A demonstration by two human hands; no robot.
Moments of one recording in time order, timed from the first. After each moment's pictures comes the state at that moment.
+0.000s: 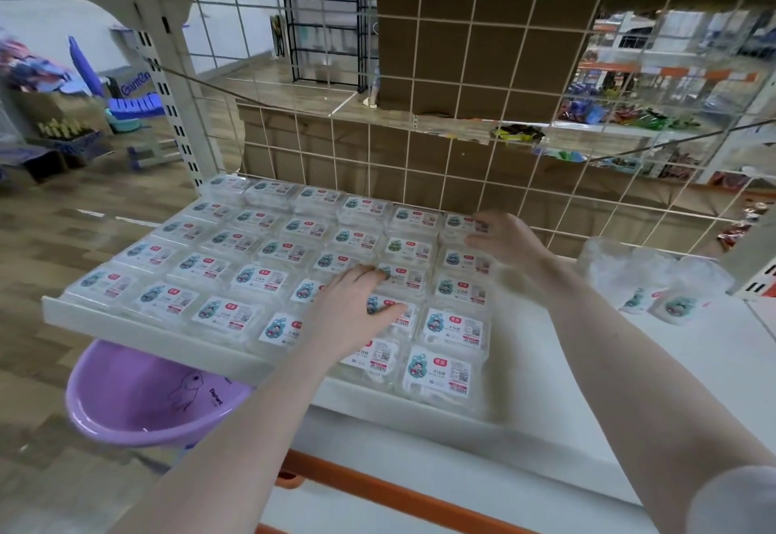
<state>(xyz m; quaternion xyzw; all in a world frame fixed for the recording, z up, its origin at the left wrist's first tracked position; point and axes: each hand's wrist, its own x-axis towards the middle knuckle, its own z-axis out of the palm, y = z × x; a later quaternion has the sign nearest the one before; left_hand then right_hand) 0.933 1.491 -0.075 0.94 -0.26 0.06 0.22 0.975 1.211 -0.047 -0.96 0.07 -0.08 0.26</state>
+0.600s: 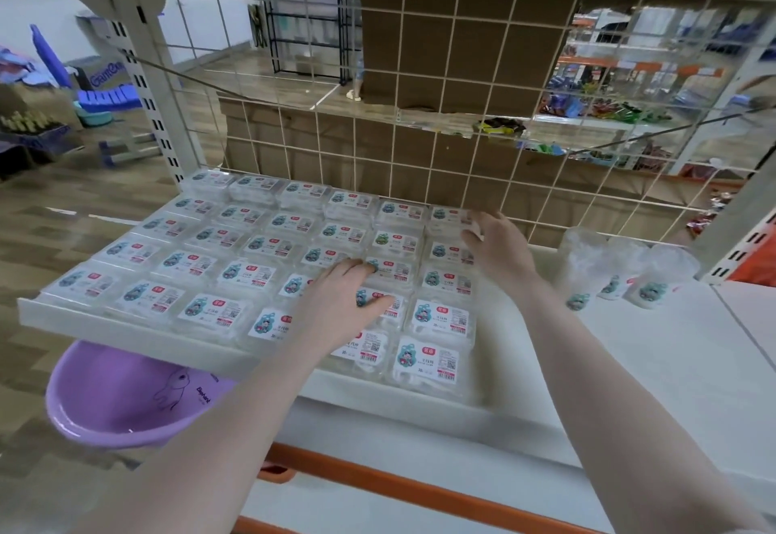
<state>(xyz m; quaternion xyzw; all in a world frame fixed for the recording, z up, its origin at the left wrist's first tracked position) 0.934 1.492 -0.075 0.94 -0.26 0.06 0.22 0.925 1.244 -0.043 -0.95 0.12 -0.20 0.23</state>
